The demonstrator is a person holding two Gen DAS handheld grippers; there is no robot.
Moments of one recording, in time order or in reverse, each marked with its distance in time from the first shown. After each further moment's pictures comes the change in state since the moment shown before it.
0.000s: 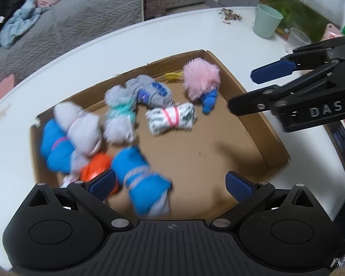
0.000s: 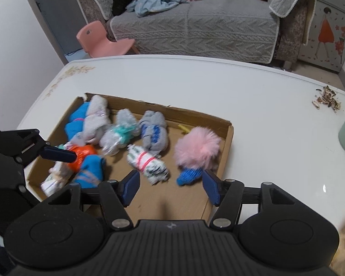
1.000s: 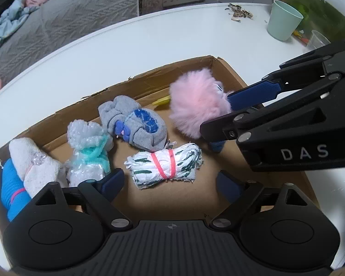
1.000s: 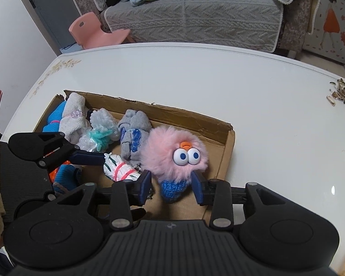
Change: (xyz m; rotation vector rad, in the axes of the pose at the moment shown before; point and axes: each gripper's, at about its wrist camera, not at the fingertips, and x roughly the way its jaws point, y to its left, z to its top) left arm 0.084 -0.010 0.059 -0.004 0.018 -0.010; right arm 0.058 -0.029 0.025 0.021 0.076 0.008
